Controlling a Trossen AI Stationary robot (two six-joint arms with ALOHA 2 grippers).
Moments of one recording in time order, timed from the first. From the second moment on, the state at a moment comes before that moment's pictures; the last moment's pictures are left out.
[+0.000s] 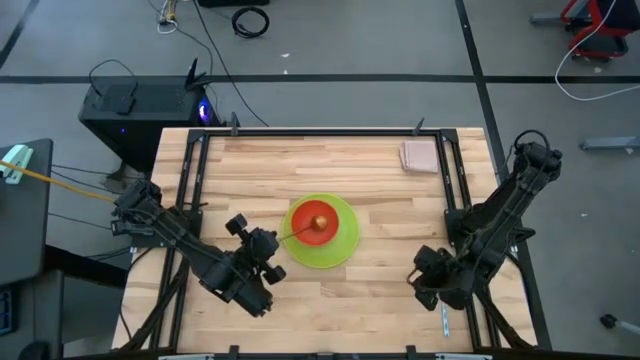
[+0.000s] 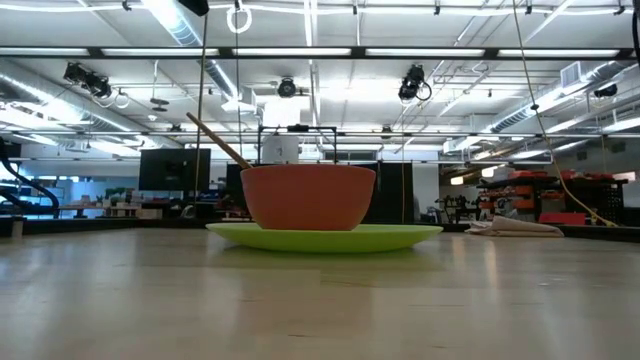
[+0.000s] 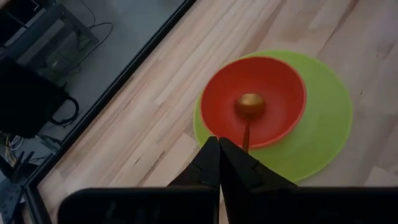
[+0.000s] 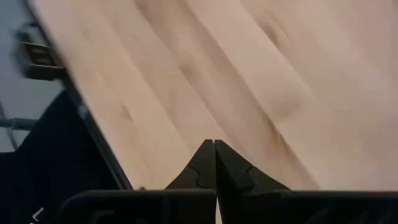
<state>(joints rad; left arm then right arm) -0.65 1.72 1.58 -1.43 -0.95 -1.20 0.93 1.25 0.82 -0.75 0.29 1.61</state>
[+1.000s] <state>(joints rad) -0.65 1.73 1.58 -1.42 -1.05 -1.18 0.87 1.43 0.77 -0.79 -0.21 2.11</state>
